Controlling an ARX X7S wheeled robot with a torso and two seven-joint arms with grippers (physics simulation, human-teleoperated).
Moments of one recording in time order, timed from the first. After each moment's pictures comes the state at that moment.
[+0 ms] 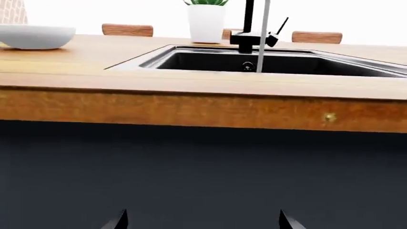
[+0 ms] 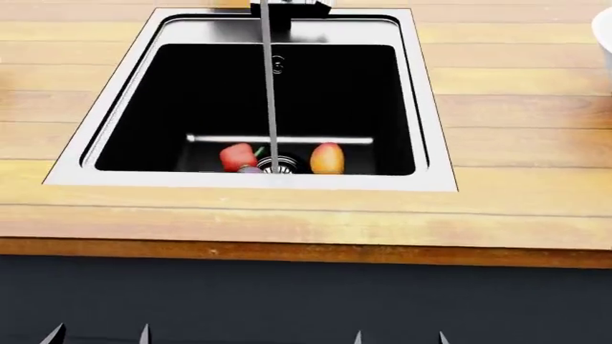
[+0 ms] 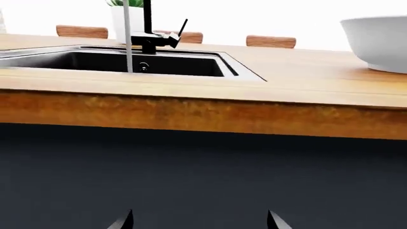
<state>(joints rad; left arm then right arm) 0.00 -0.10 0.10 0.02 -0.13 -0.02 -0.10 0.00 0.10 -0.13 -0.02 0.05 0.01 0.14</state>
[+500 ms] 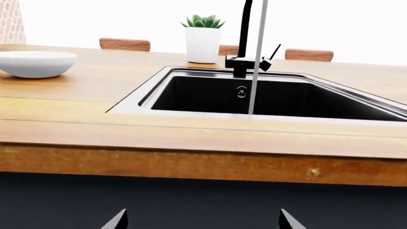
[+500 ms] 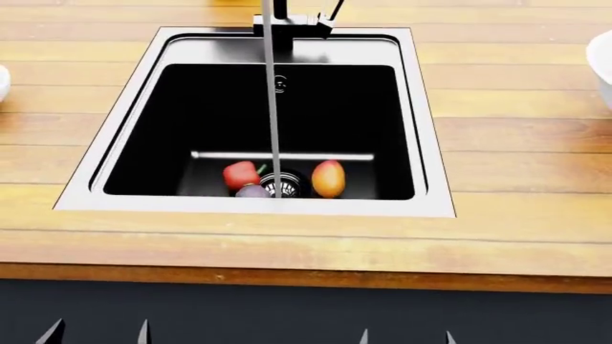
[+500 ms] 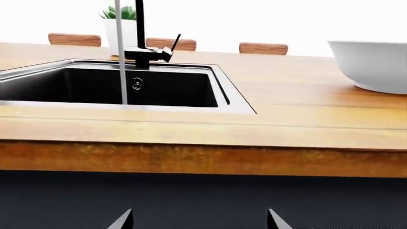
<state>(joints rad) 0.01 -0.12 0.12 0.04 -0.17 0.01 -0.11 0.00 0.12 -0.14 -0.02 0.07 0.00 0.18</state>
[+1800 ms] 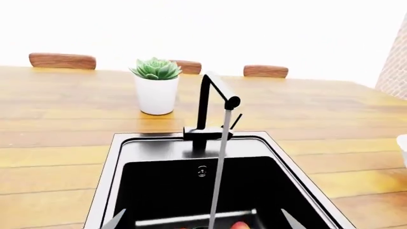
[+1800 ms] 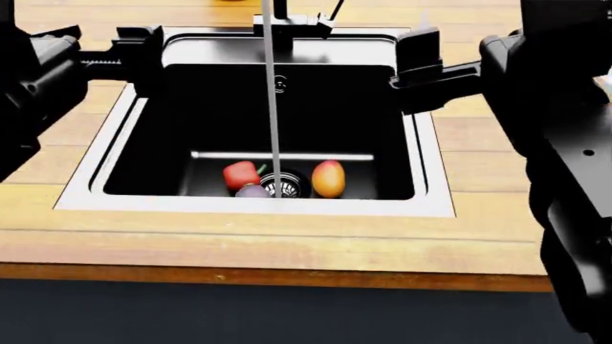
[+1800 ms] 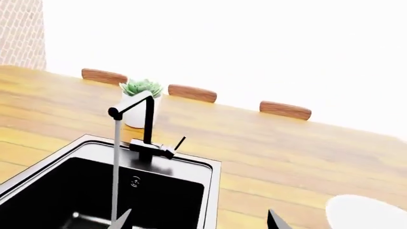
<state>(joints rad) -1.20 -0.20 0.15 -0.24 -0.54 -0.99 -0.10 1.14 0.40 -0.12 -0.16 0.40 1.19 -0.04</state>
